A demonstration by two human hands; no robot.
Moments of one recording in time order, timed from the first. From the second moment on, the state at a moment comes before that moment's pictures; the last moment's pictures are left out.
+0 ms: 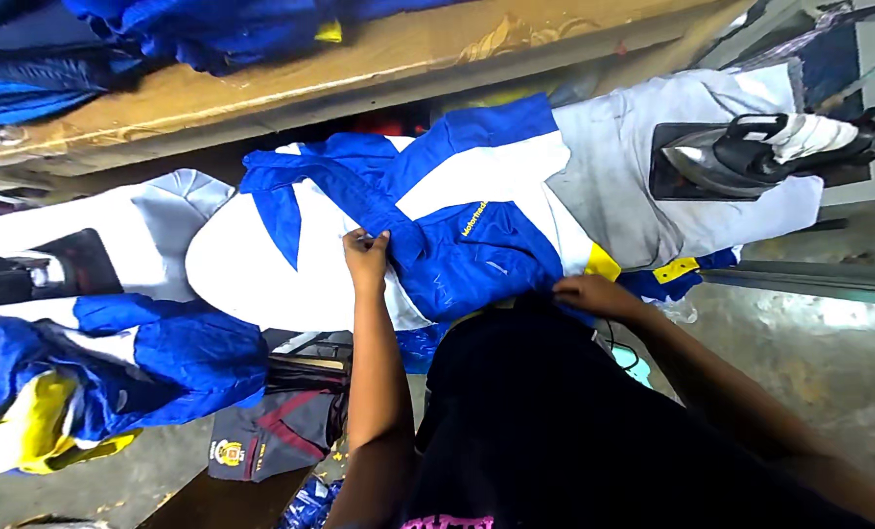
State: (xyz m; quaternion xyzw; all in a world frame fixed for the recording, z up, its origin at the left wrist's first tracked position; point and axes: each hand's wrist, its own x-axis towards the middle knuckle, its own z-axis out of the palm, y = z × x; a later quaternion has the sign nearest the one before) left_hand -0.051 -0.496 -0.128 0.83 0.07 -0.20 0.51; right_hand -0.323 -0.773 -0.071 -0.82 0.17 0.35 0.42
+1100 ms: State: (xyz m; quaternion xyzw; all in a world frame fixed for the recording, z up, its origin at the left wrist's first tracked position) left_hand -0.067 -0.418 -0.019 0.42 -0.19 -0.12 0.88; right_hand -0.223 -0.835 0.041 -0.71 0.28 -0.17 0.62
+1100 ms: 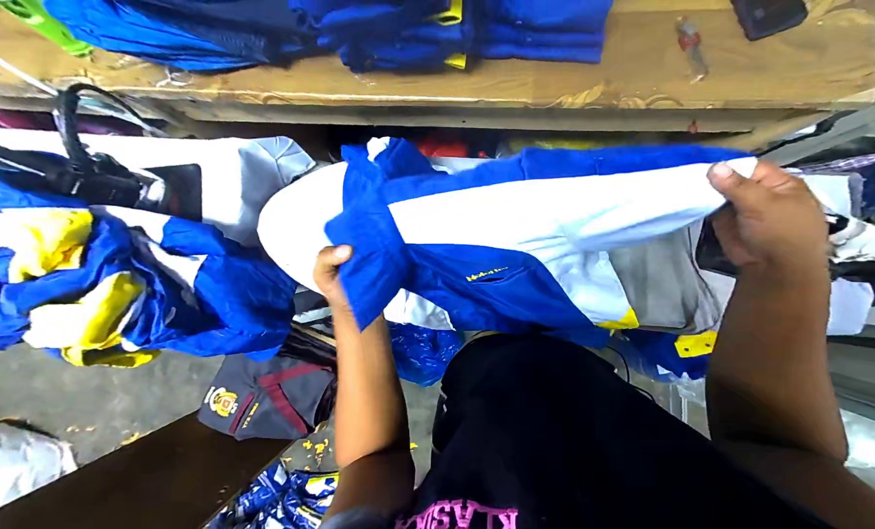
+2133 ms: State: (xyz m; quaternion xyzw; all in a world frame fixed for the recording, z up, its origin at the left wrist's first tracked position) left_hand -0.377 -0.360 0.123 0.65 -0.04 0.46 0.60; right_hand -0.185 -0.439 -0.002 -0.66 -0.55 0.47 0.18
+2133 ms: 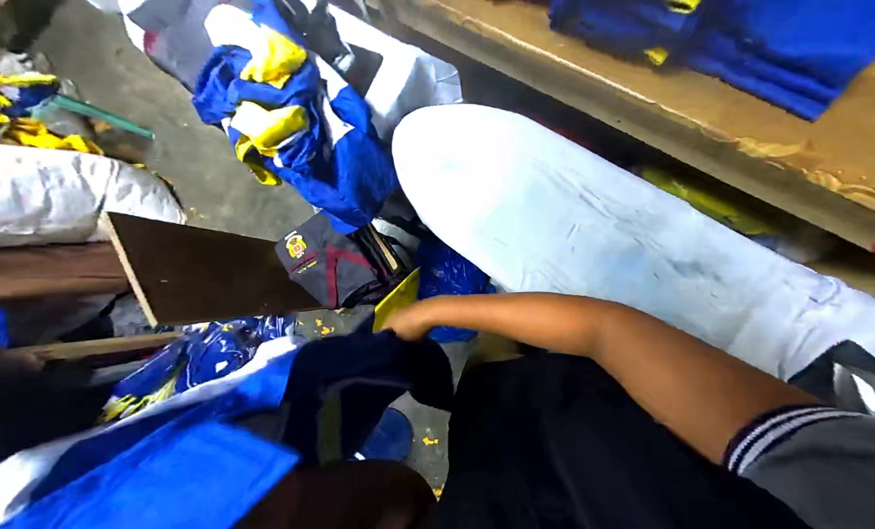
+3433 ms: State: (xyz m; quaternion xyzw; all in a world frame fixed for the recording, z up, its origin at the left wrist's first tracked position) left_hand 0.145 -0.221 -0.105 0.70 0.20 -0.04 0.68; right_hand 0.094 -0.570 -0.127 -0.70 0.28 0.02 0.65
